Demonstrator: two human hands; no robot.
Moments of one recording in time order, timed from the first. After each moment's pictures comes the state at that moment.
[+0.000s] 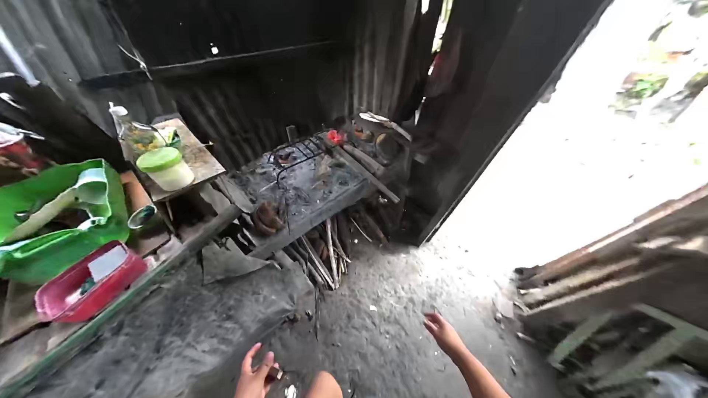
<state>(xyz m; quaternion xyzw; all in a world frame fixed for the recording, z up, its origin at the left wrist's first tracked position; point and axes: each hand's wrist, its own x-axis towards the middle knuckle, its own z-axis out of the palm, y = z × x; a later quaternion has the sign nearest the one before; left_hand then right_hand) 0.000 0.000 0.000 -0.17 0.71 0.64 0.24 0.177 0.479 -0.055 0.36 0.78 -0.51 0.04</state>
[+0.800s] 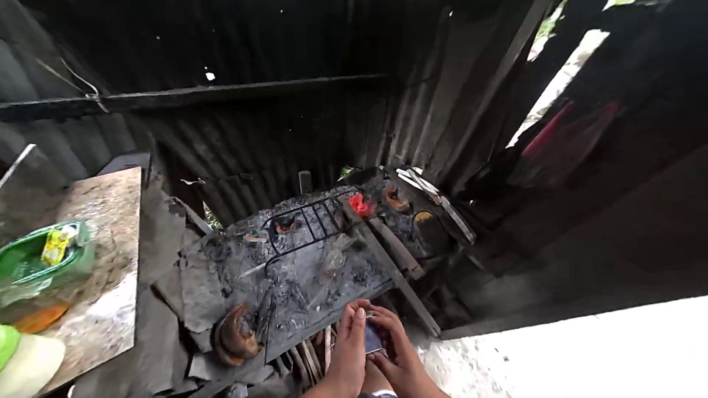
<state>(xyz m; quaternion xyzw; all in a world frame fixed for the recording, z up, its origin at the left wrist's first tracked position) -0.393 0.449 0.206 0.05 0.55 0.80 0.23 -0.335 0.575 0.166 -0.08 0.75 -0.63 -0.16</state>
